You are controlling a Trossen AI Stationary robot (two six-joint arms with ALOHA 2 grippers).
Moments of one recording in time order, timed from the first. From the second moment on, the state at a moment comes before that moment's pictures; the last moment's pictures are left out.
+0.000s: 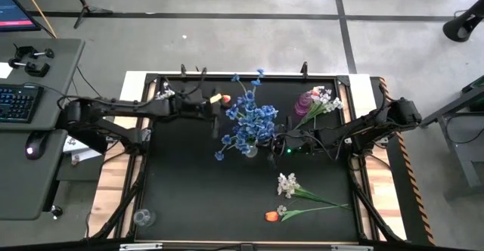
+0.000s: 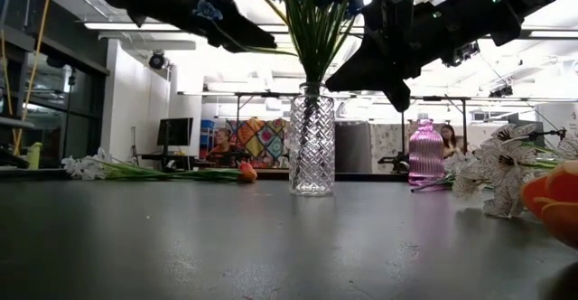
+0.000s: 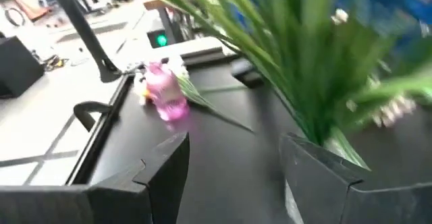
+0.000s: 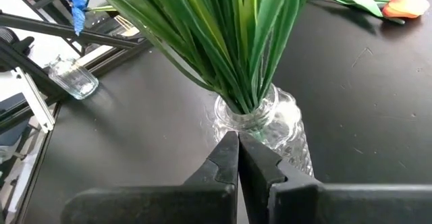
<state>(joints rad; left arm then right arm) 0.24 1.31 0.77 0.23 0.16 0.29 0.15 1.47 0.64 0.40 0.25 0.56</state>
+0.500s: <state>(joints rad) 0.45 1.59 0.79 0.71 0.85 -0.06 0.15 1.47 0.64 0.43 0.21 0.56</state>
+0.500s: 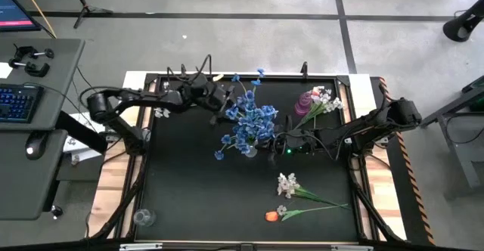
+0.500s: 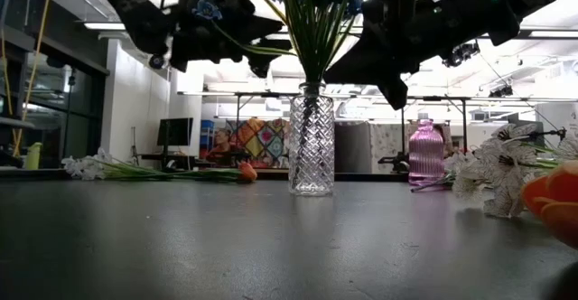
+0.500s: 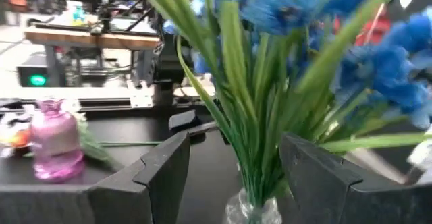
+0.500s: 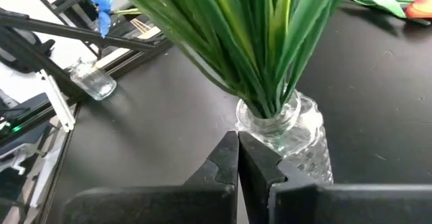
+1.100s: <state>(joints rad) 0.46 1.77 0.97 0.84 1.08 -0.21 0.15 1.47 0.64 0.44 0.18 0.58</state>
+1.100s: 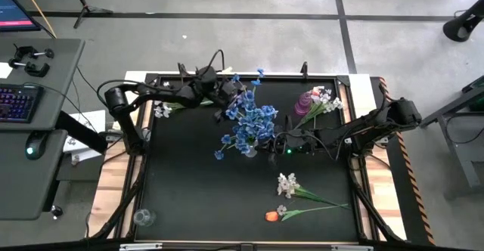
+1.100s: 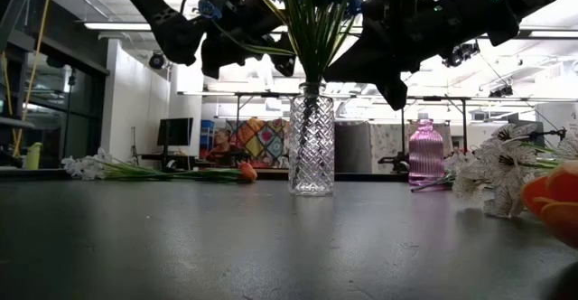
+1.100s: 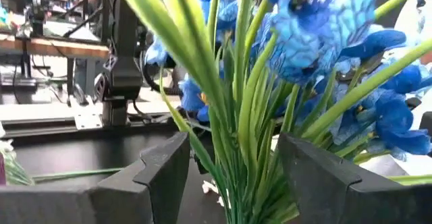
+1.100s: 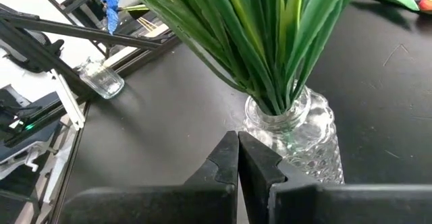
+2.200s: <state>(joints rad) 0.42 1.77 0.89 0.88 0.99 -0.17 0.16 1.47 0.64 0.42 0.18 0.56</state>
